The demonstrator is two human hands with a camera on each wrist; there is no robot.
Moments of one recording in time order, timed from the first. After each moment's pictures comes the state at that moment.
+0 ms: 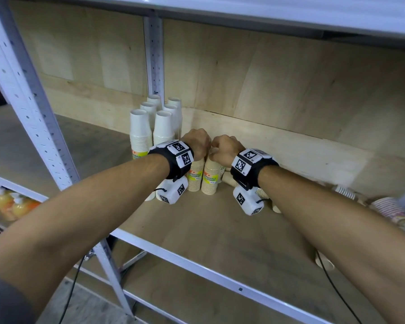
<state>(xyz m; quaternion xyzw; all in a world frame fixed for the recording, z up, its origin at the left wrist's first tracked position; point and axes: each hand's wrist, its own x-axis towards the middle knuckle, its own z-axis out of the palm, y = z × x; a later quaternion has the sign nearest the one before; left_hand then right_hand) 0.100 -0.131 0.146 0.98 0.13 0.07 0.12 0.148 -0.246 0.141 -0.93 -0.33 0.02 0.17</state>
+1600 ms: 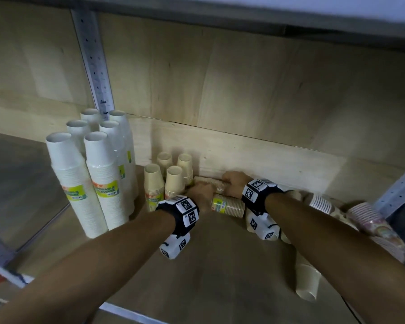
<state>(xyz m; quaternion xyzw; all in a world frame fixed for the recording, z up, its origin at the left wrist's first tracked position) 0.186 -0.218 0.039 0.99 0.00 -0.04 0.14 0.277 -0.345 0.060 -0.95 -0.27 0.12 0.08</state>
